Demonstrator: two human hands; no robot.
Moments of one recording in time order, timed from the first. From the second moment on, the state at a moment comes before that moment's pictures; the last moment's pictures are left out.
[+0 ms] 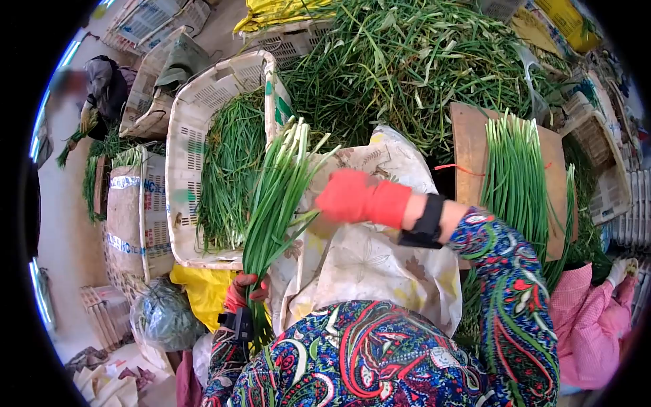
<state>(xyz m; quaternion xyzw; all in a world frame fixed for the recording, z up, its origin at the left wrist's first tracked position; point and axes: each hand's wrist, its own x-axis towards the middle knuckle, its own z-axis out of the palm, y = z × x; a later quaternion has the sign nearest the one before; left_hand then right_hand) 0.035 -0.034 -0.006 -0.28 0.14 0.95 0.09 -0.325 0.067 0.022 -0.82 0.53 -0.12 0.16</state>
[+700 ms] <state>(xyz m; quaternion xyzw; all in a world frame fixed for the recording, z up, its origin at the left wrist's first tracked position) 0.024 -0.061 0.004 -0.44 0.33 0.82 0.15 -0.407 -0.015 -0.016 -0.46 0.55 -0.34 0.61</state>
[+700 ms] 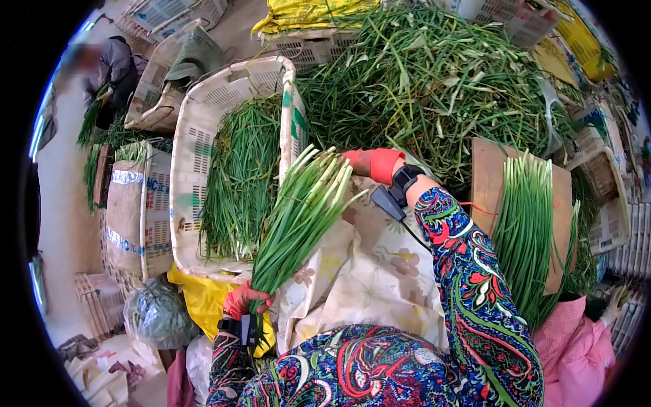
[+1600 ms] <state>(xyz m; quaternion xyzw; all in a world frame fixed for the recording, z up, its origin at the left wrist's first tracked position) 0.009 -0.027 0.050 -0.52 0.52 0.68 -0.01 -0.320 0.013 0.022 -0.72 0.57 -0.34 0.19</state>
